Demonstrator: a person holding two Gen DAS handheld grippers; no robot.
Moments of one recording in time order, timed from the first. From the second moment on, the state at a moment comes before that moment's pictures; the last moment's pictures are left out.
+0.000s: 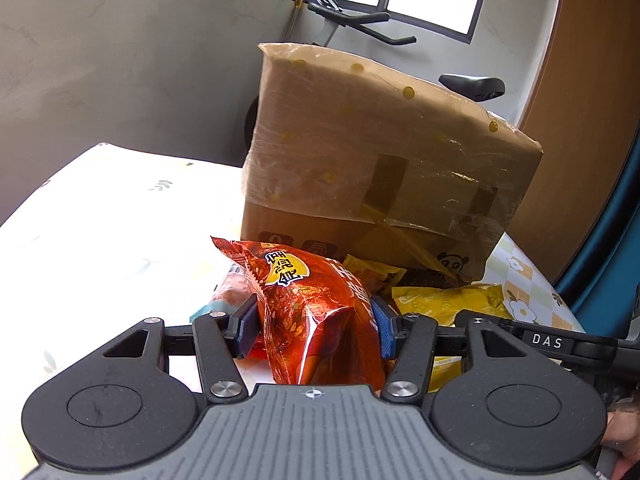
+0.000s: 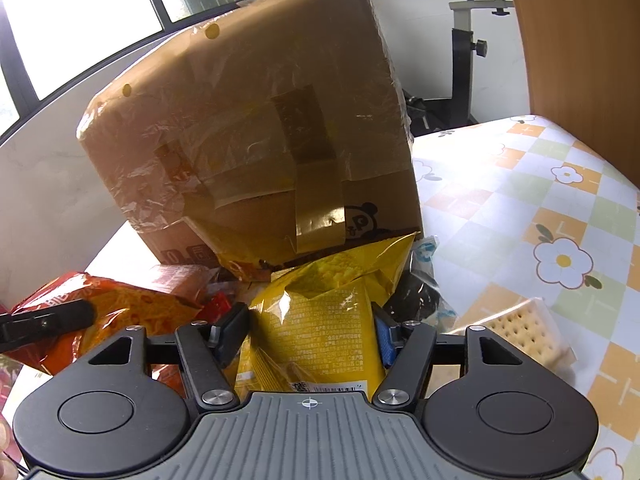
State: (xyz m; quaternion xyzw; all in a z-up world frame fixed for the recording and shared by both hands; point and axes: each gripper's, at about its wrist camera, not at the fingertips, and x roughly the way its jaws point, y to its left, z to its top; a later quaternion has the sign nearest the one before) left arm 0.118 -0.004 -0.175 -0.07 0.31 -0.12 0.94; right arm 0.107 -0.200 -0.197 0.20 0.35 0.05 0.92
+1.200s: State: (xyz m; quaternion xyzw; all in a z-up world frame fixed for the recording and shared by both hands) left arm 0.100 0.010 -0.159 -0.08 0.26 -0.09 0.96; right arm 0.036 -0.250 -0.162 0.21 0.30 -0.06 0.93
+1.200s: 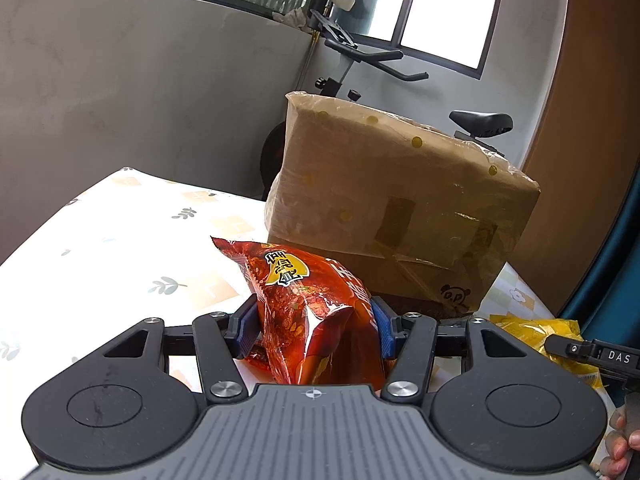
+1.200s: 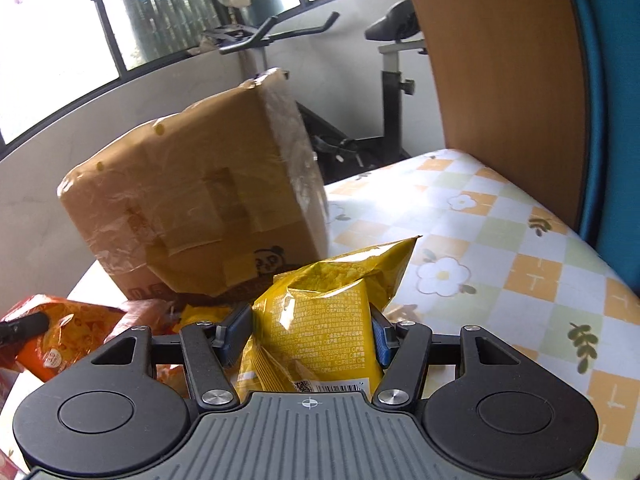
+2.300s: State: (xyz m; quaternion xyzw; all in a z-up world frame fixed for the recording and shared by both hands) left arm 0.255 -0.059 -0.031 0.05 0.12 -0.15 0.98; right arm 0.226 -0.233 -0.037 0.10 0.13 0.02 0.99
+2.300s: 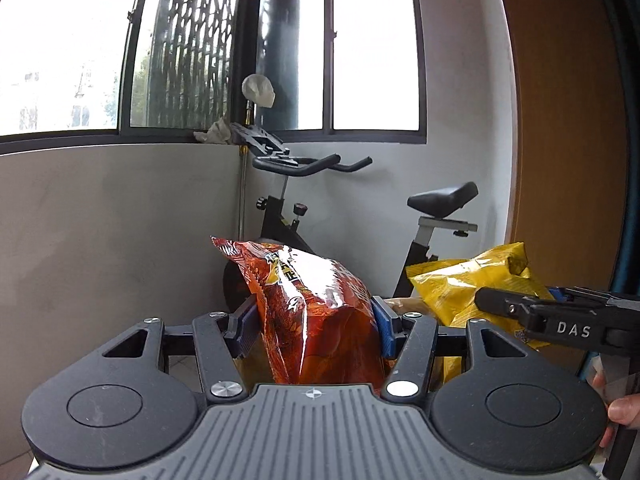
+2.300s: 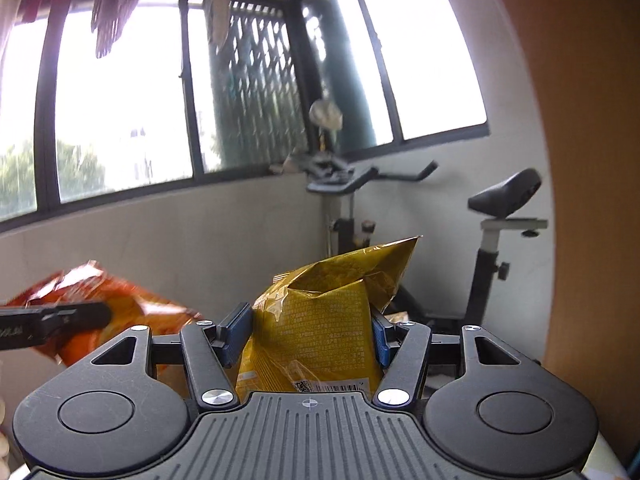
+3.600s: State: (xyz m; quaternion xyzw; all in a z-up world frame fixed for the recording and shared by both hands) left arm 0.212 0.036 -0.061 -0.02 0.21 -0.07 0.98; right arm 0.184 -0.233 -0.049 0.05 0.20 0.09 0.97
